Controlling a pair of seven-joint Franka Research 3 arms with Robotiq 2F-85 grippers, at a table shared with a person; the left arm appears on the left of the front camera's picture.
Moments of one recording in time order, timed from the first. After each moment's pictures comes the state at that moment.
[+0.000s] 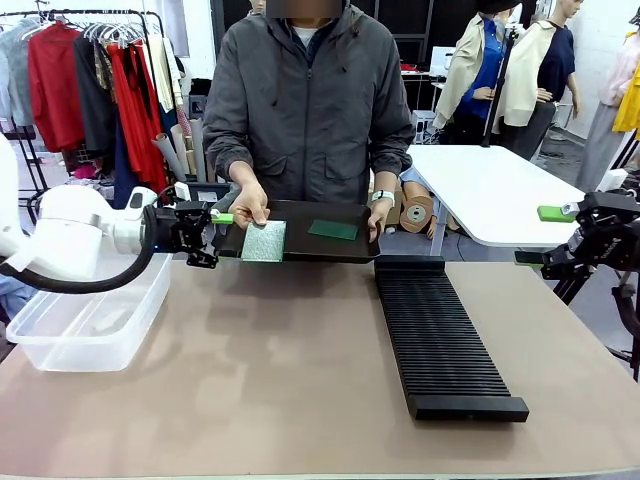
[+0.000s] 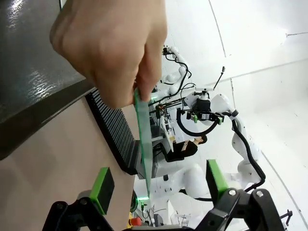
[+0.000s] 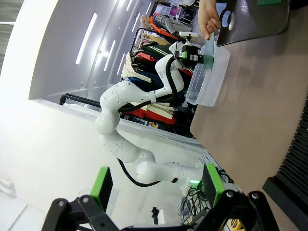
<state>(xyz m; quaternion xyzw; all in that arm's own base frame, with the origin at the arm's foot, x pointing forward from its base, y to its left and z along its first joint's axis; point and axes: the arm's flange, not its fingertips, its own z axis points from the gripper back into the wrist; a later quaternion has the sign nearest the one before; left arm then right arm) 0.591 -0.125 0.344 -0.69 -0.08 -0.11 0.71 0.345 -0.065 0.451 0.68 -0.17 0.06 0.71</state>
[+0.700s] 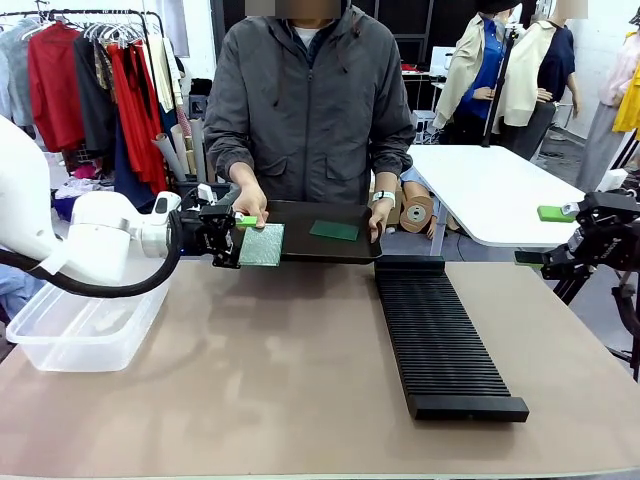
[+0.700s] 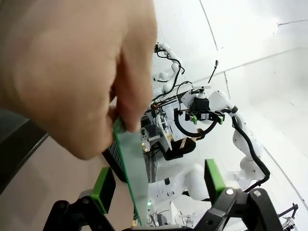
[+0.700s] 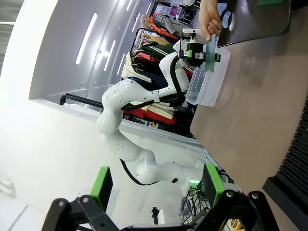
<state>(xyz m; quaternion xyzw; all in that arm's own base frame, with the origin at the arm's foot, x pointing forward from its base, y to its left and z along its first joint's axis) 0.598 -0.169 0.336 -0.71 -0.09 -0.14 0.69 0.345 -0.065 0.451 0.69 -0.17 0.06 0.71</state>
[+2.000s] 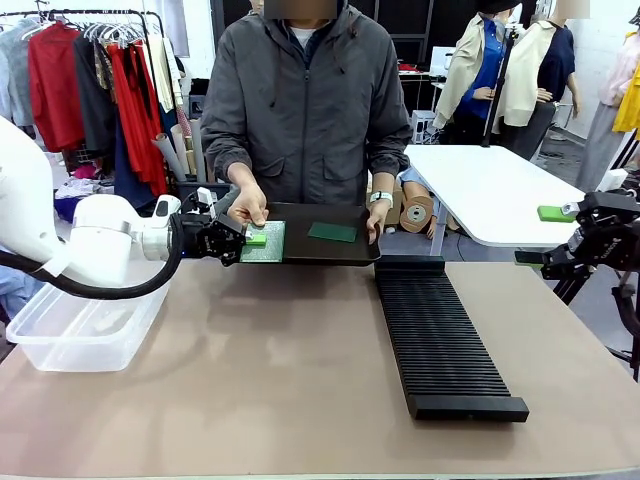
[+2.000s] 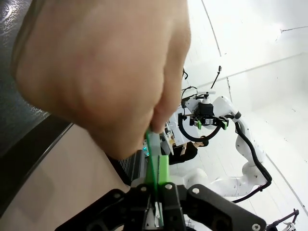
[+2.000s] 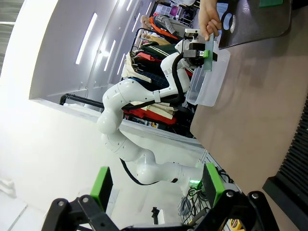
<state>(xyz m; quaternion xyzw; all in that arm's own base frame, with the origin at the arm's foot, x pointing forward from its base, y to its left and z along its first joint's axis) 0.601 -0.166 0.329 -0.70 -0.10 -0.13 0.69 0.345 -0.065 0.451 0.69 -0.17 0.06 0.71</state>
